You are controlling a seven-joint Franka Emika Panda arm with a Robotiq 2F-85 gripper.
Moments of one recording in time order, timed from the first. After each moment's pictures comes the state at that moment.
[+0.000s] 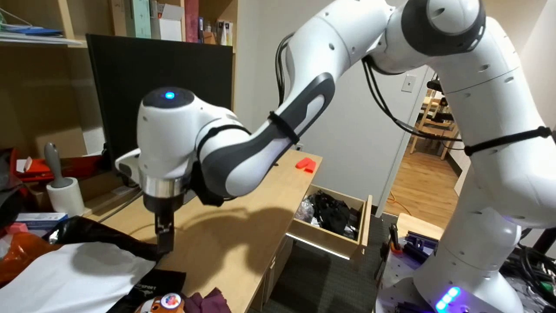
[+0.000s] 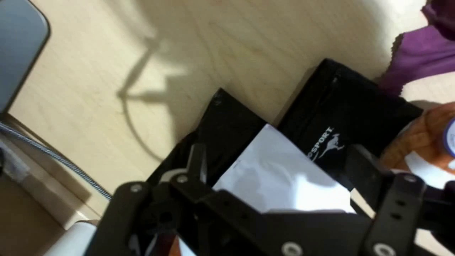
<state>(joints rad) 0.04 0.61 0.59 -1.82 -0.78 2.42 0.09</state>
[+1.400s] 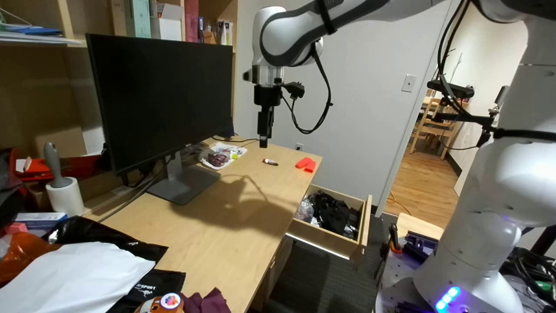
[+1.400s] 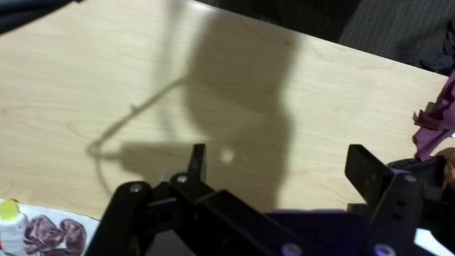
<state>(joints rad) -0.01 0.07 0.06 -2.04 0.02 2.03 -0.41</state>
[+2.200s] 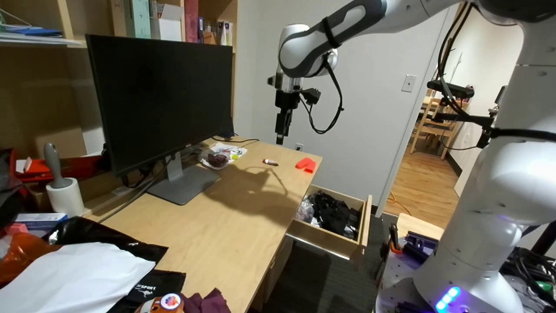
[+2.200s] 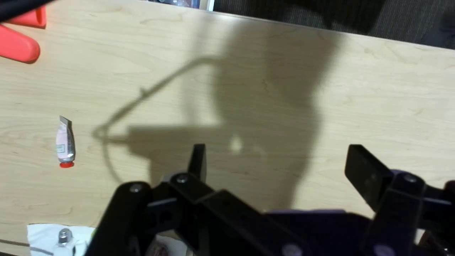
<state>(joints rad) -0.08 0.09 -0.06 -2.09 0.02 2.16 -0.48</state>
